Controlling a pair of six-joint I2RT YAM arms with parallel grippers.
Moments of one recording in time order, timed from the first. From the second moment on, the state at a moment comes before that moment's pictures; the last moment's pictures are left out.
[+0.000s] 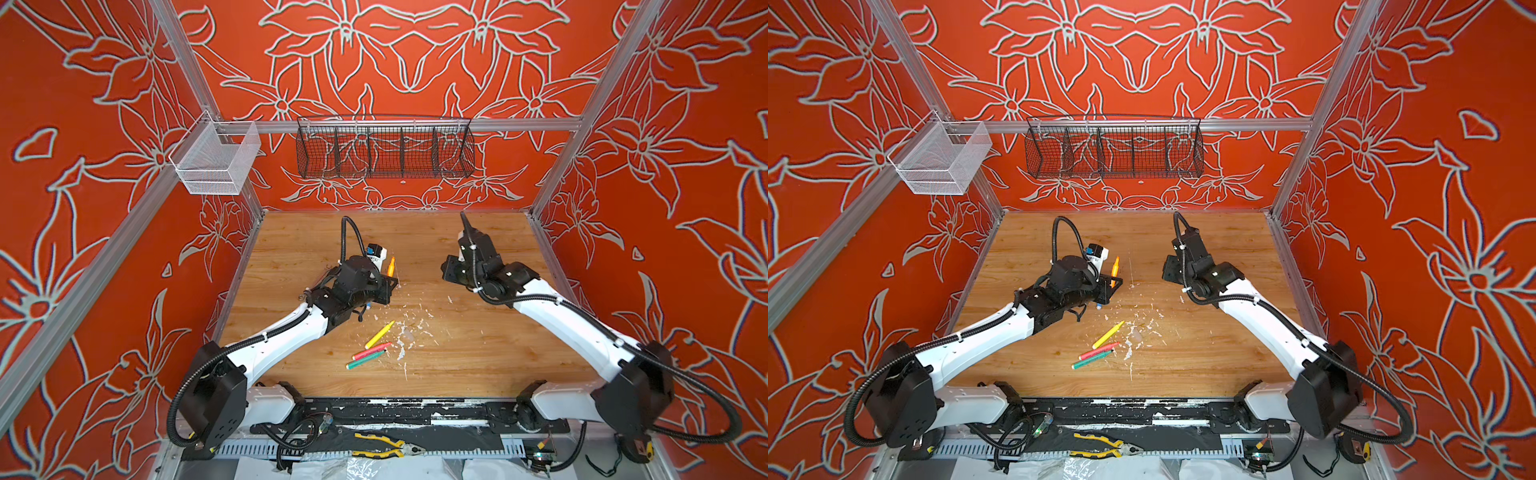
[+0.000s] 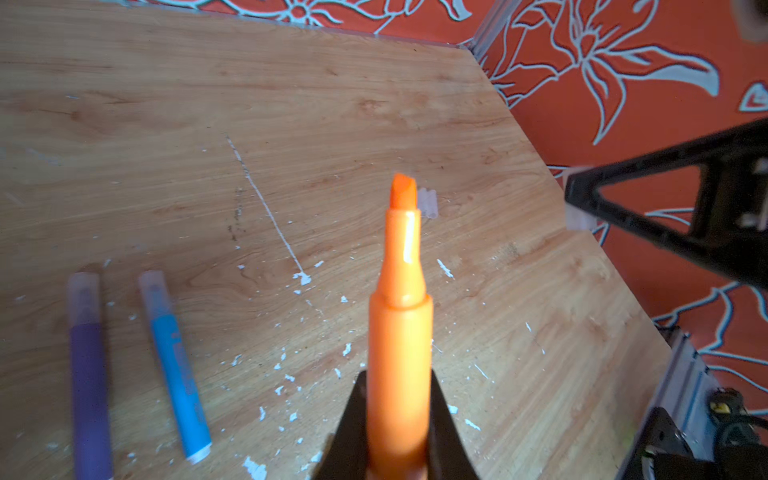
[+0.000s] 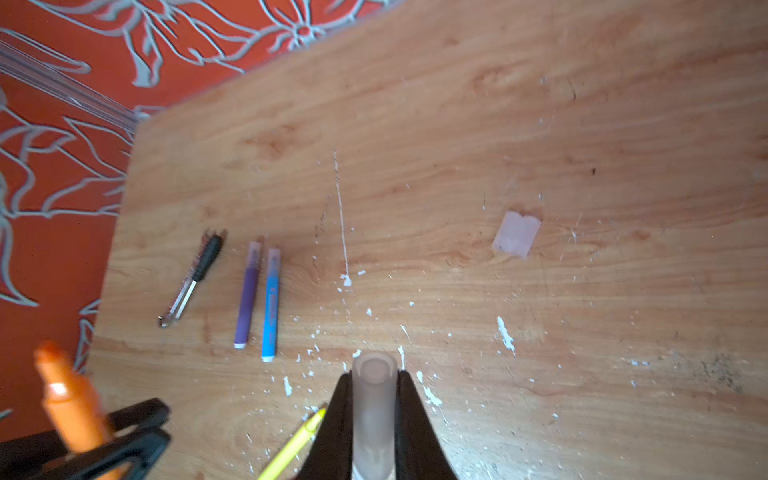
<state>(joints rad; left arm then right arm) -0.61 1.31 0.86 -0.09 0.15 -0.42 0.54 1.26 1.06 -0.47 0.10 0.70</state>
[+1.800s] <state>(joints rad) -0.84 1.44 0.90 0.02 0.16 -0.38 0.52 1.08 0.44 0.58 -0.21 1.01</state>
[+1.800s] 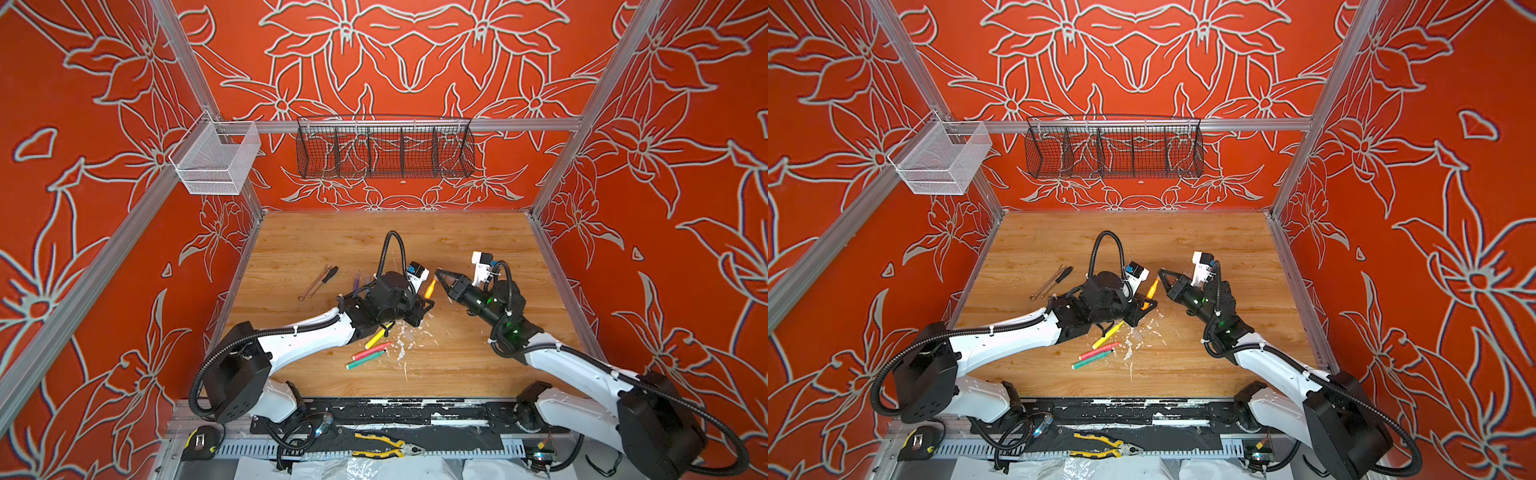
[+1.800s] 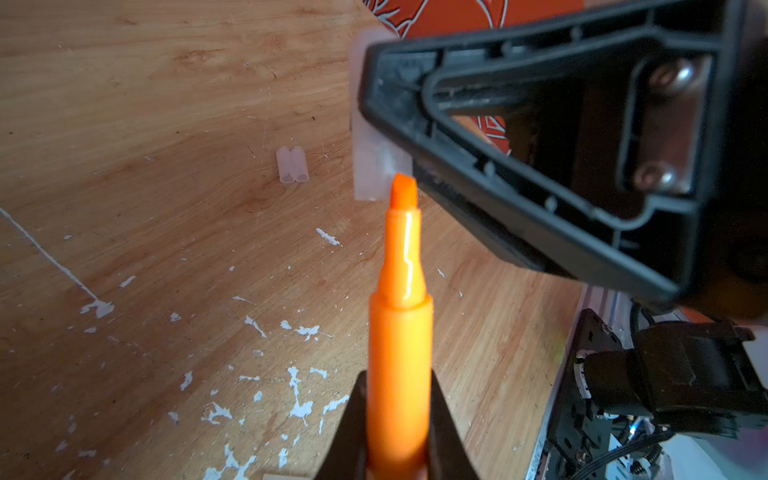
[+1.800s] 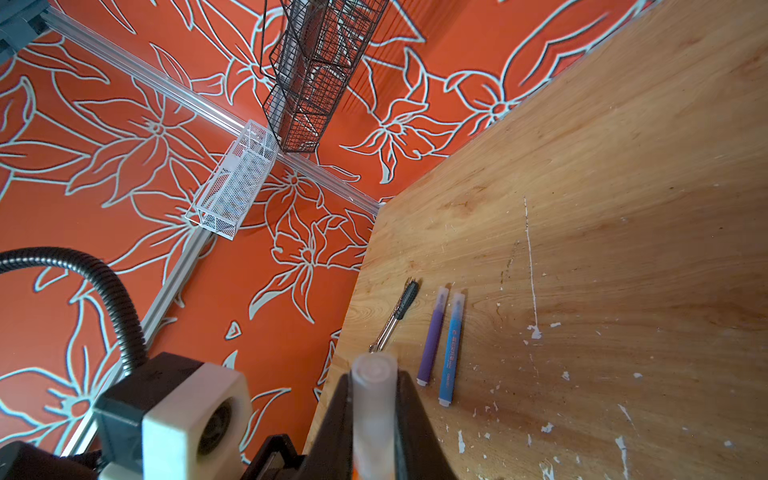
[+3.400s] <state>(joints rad) -0.84 1.43 0.90 0.00 0.15 -0.35 0.52 0.99 0.44 0.54 -0.19 1.00</state>
